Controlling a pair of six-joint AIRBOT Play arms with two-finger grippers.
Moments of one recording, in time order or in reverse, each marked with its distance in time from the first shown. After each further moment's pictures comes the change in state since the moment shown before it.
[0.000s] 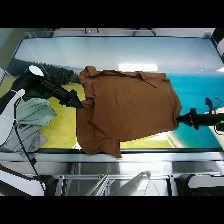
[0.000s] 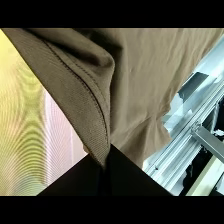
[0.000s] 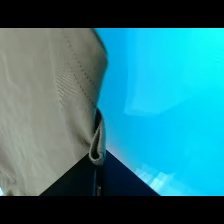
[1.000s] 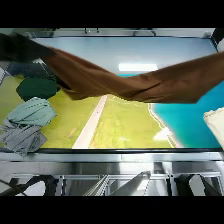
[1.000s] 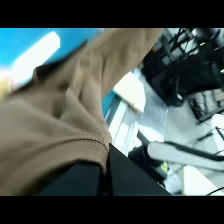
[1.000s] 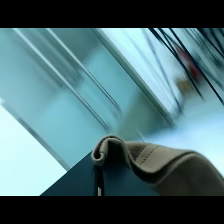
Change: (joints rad) left arm 0.202 0.502 0.243 -0.645 -0.125 0.102; right arm -0.167 0.860 0.069 0.987 0.122 -0.127
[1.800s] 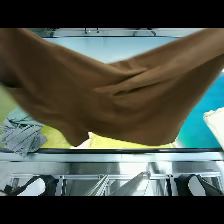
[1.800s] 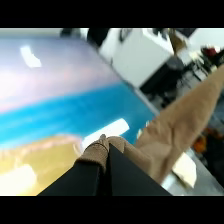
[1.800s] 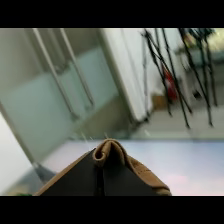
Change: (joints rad) left arm 0.197 0.055 -0.003 0.084 0.126 -0.117; right arm 0.293 -0.079 0.208 -0.333 -0.284 -0.106
